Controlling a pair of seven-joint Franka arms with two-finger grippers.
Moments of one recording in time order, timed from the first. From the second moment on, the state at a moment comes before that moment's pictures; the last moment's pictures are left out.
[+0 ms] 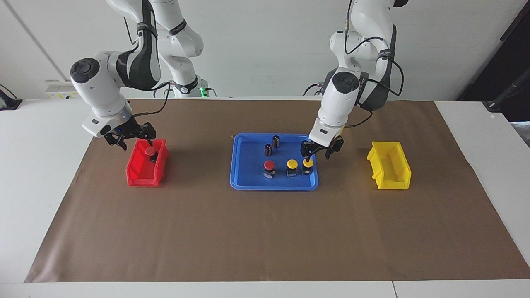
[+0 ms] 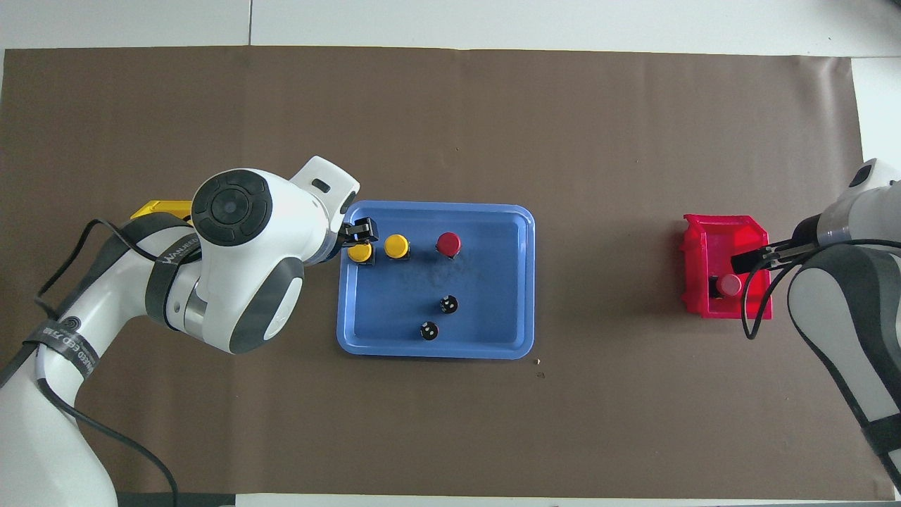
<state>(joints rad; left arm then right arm) -0.42 0.16 -0.12 -2.01 -0.01 2.25 -0.64 -0.14 -0.06 0.03 -2.08 -0.02 1.96 -0.29</state>
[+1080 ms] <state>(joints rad) -0.45 0.19 -0.12 -1.93 -0.01 2.14 -0.66 -0.05 -0.06 0.06 -1.78 0.03 1.64 -0.17</state>
